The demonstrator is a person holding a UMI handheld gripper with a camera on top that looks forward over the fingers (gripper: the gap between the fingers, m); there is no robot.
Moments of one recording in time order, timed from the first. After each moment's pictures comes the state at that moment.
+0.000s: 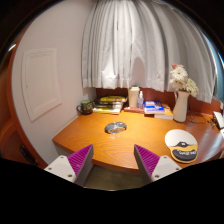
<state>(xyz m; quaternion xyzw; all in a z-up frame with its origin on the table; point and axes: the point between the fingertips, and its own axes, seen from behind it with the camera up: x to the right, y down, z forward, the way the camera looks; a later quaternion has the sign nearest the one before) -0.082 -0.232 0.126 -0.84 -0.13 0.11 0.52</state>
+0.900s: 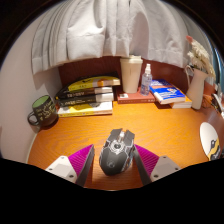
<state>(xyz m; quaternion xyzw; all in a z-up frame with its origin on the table) -0.181 0.054 -0.013 -0.90 0.03 0.01 0.44</state>
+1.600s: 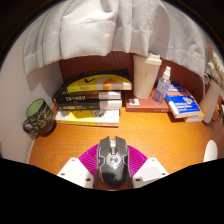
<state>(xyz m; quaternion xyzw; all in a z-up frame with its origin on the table) -0.192 0.116 -0.013 -0.92 -0.02 0.02 0.39</state>
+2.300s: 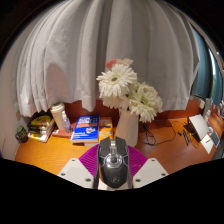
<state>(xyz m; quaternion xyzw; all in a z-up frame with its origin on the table) 0.209 0.043 0.180 -0.86 0.02 -0.03 0.50</state>
